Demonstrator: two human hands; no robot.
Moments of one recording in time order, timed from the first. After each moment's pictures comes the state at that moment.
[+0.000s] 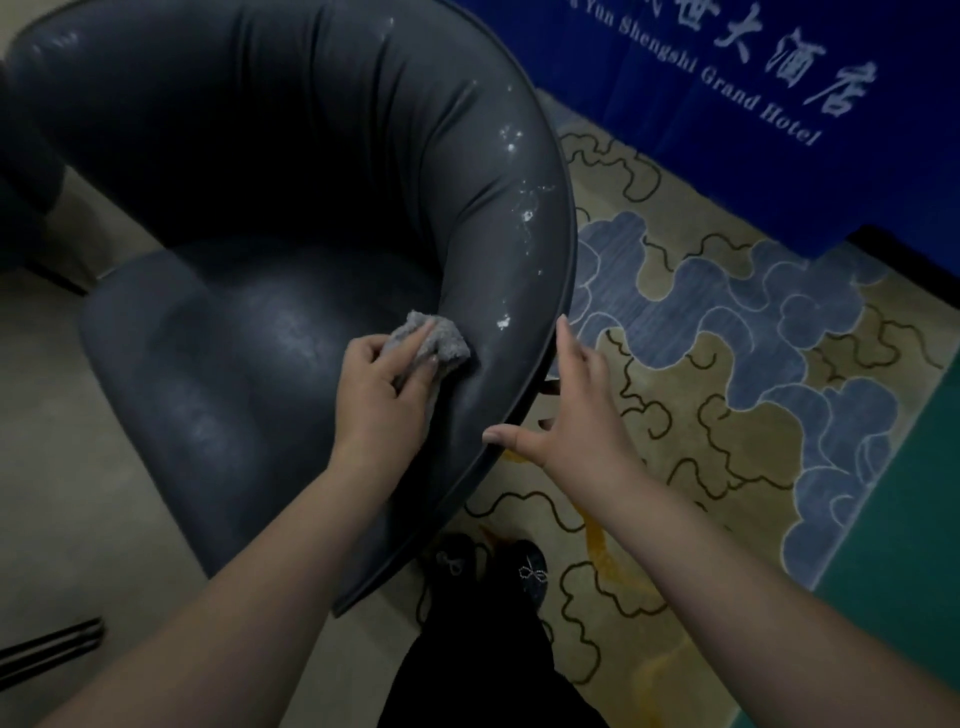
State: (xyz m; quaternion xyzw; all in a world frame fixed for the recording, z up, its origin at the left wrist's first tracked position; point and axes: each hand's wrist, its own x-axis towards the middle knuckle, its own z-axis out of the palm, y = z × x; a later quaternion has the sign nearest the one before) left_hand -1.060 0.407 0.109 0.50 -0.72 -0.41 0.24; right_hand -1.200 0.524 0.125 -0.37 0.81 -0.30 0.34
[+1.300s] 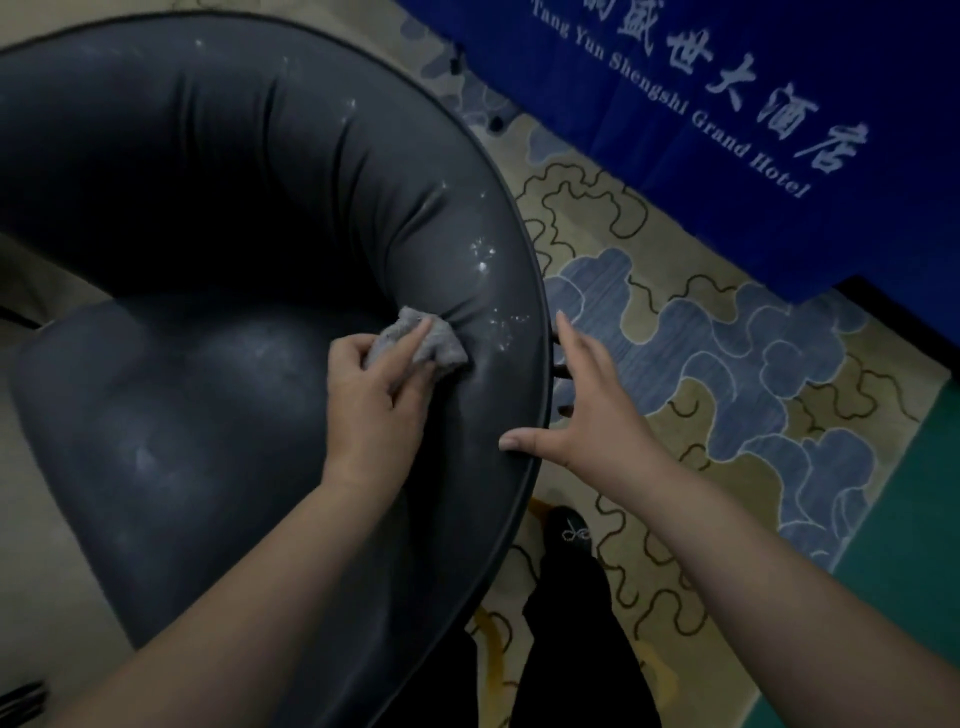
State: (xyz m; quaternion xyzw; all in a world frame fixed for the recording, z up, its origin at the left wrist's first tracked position) left_hand -1.157 0.323 0.111 0.47 -0.75 -0.38 0.28; right_hand -1.321 0.438 0.131 -0.40 0.79 -0.27 0.37
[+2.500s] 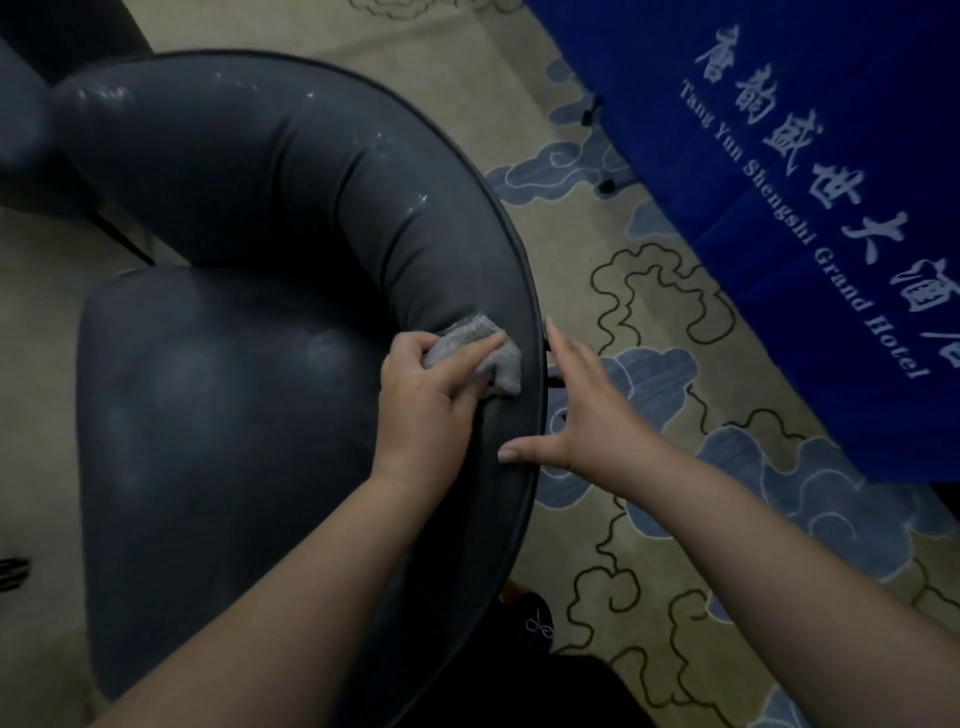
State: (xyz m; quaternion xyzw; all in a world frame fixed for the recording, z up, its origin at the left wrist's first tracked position) left_hand -1.269 0.257 0.127 0.57 -0.70 -0.30 0.29; right_hand -1.436 0.292 0.132 -0.57 0.67 -0.17 0.44
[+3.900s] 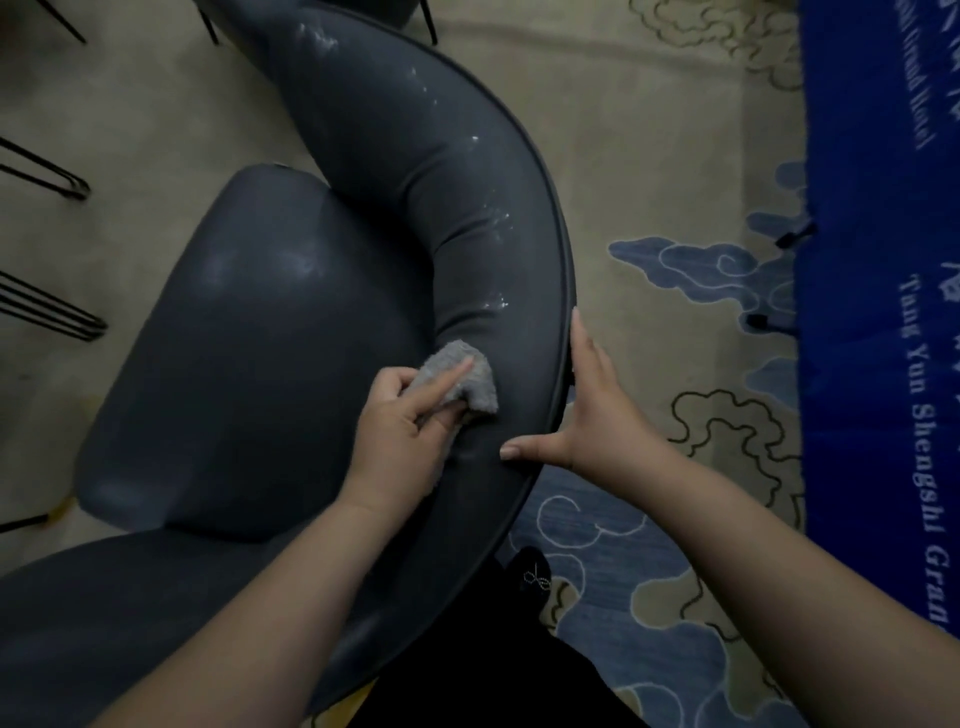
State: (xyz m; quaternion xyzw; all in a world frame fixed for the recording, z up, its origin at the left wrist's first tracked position) left_hand -1.306 0.193 0.131 0.76 -0.45 -0.30 0.37; right_hand -1.477 0.103 0.140 -0.70 0.51 -0.05 0.50
